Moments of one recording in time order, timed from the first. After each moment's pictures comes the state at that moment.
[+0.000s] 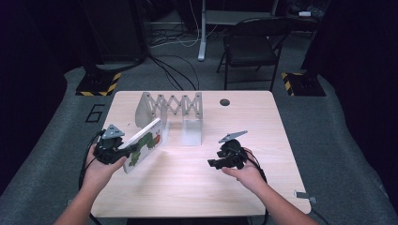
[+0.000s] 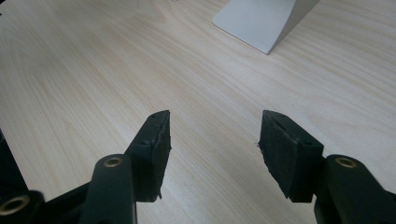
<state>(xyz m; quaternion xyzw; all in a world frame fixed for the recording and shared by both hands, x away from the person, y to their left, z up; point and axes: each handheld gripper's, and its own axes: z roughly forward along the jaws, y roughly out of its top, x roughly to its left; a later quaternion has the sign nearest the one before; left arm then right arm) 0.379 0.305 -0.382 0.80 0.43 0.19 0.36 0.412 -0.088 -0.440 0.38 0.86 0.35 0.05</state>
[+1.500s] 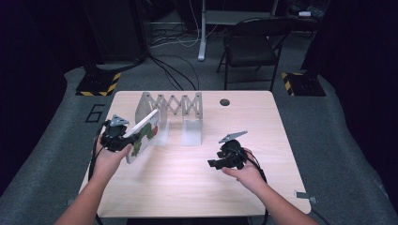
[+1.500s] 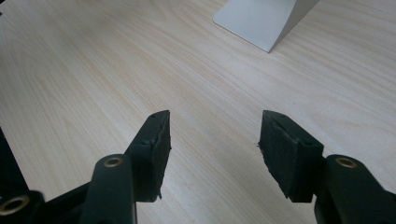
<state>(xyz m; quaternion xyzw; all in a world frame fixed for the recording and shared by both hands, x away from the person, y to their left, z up) 0.419 0.296 -0.388 0.78 0.48 0.22 0.34 0.412 -0.088 -0.441 0.38 0.86 0.35 0.04</state>
